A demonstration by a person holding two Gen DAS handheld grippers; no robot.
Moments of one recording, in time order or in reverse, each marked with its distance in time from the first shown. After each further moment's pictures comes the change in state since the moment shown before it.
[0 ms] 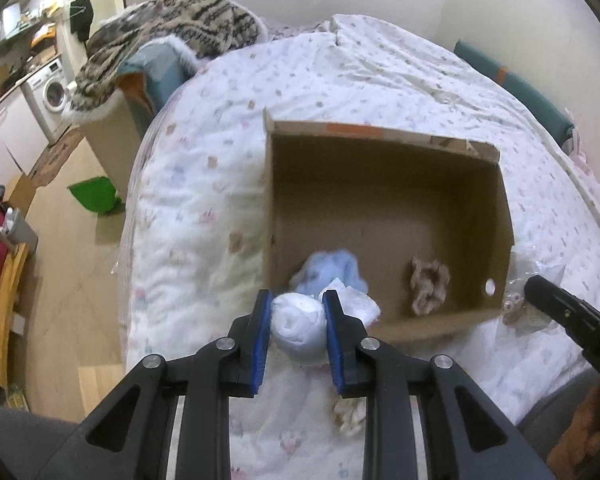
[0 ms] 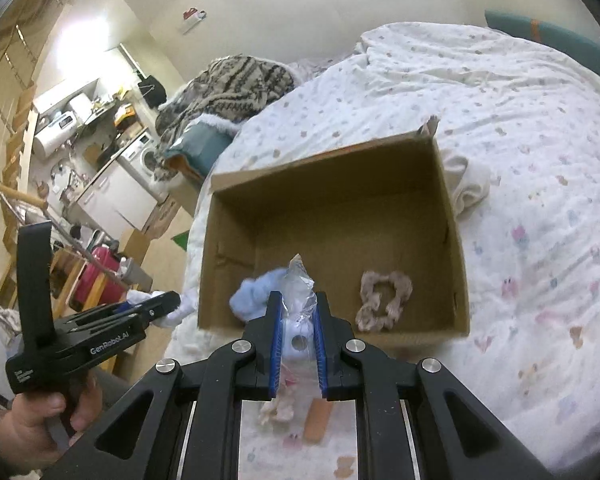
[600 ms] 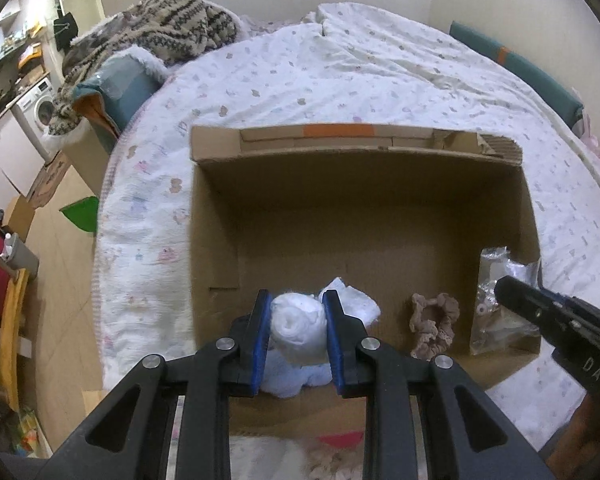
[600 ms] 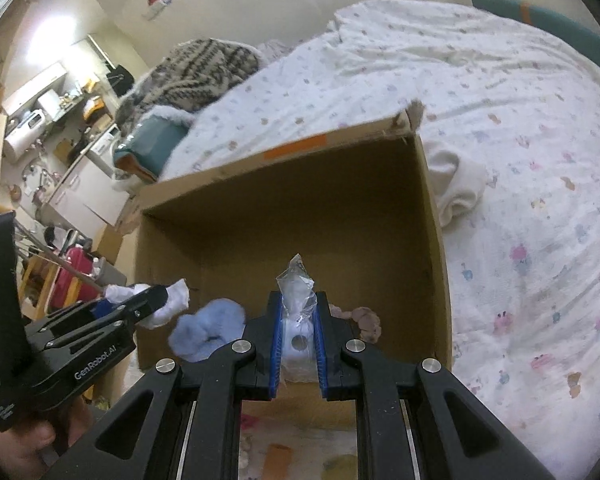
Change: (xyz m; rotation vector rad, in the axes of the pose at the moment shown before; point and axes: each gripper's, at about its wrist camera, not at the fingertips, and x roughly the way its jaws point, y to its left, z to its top) left arm 0.069 -0.044 0.036 0.062 0.030 0.032; right arm 0.067 -0.039 0.029 0.046 0.096 -0.097
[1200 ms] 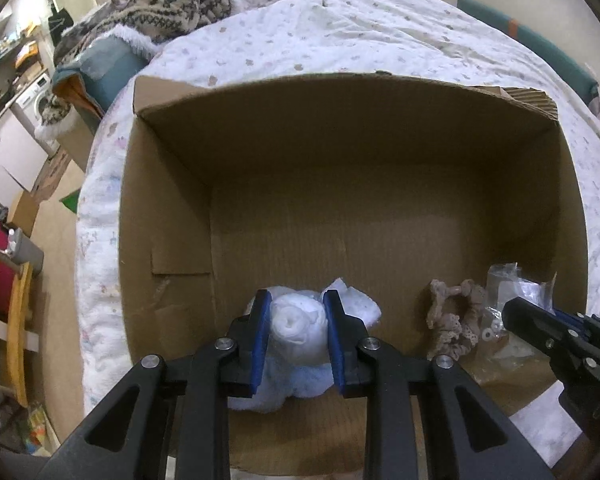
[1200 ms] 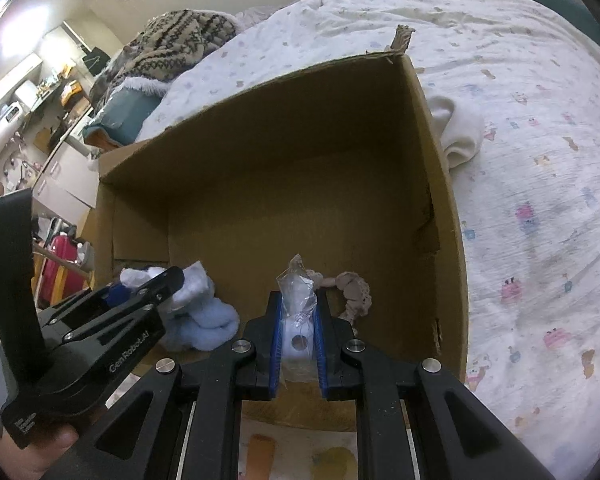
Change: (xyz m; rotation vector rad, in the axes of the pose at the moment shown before) left arm 0.050 -0.018 -0.010 0.018 0.070 0.047; right arm 0.027 -0.009 -0.013 0.032 0.100 -0.042
